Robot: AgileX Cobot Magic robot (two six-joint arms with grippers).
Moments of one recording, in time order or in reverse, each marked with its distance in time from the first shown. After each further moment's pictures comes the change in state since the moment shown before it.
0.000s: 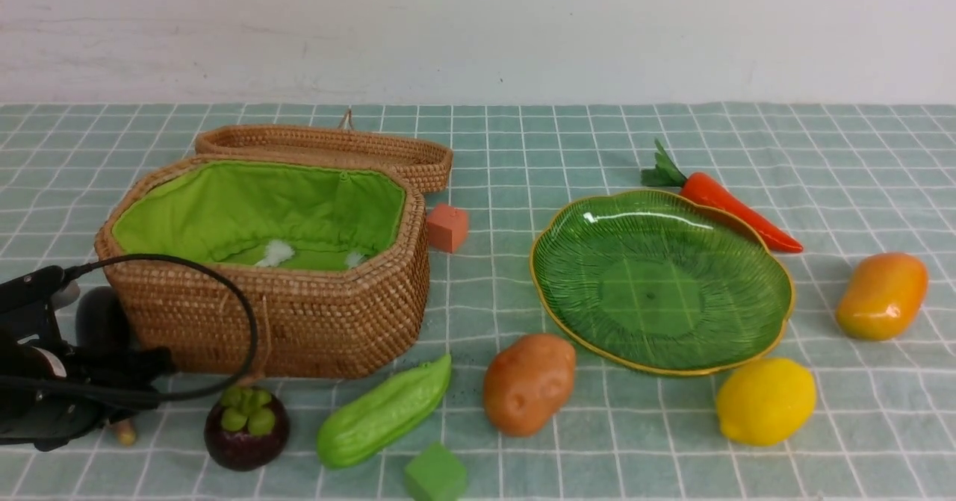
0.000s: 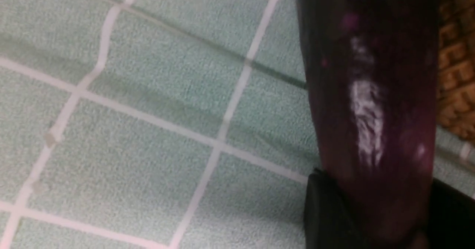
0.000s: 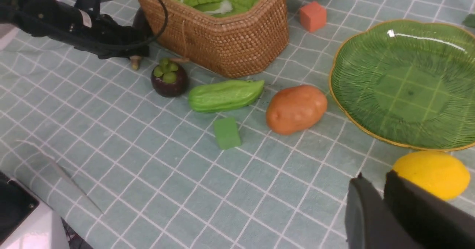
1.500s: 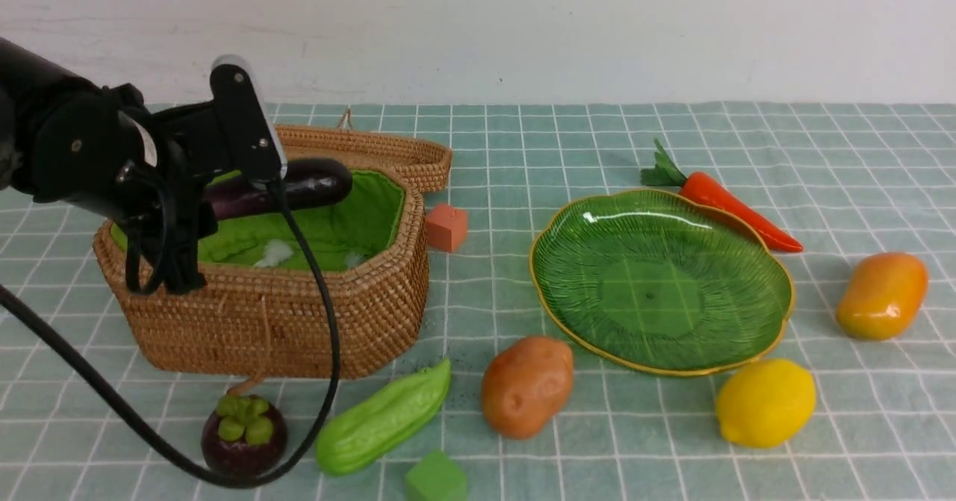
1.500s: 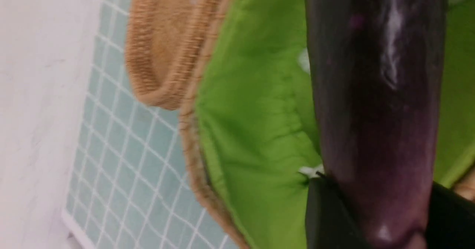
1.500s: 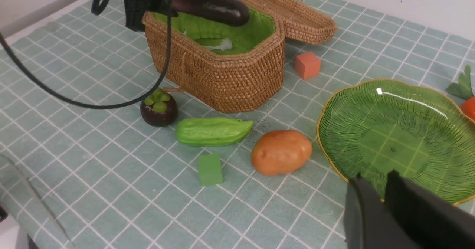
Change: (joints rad) right arm 0.000 0.000 0.000 0.030 -0.097 -0.153; left arm -0.305 -0.098 -0.528 0.281 0.489 1.140
